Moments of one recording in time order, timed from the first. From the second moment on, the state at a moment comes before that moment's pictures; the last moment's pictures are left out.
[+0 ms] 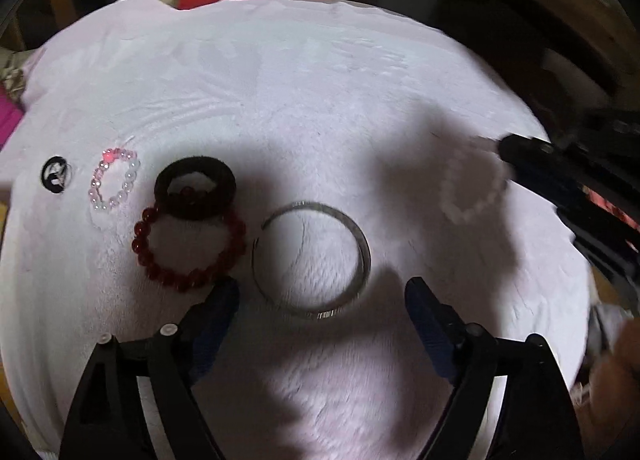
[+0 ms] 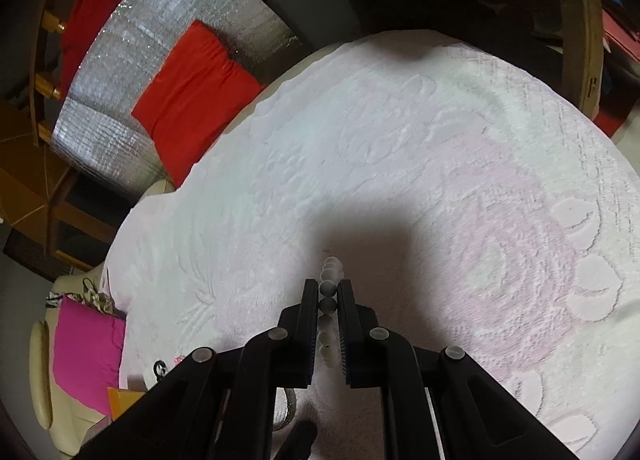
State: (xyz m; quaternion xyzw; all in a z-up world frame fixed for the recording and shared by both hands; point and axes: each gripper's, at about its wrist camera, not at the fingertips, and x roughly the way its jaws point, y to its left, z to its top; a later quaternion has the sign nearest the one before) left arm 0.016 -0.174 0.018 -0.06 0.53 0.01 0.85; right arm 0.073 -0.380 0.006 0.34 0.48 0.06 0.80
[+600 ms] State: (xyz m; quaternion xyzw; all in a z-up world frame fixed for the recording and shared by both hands) left arm -0.014 -0.136 0.027 -0.07 0.50 -0.05 0.86; right arm 0.068 -0.376 0.017 0.34 0.47 0.09 0.81
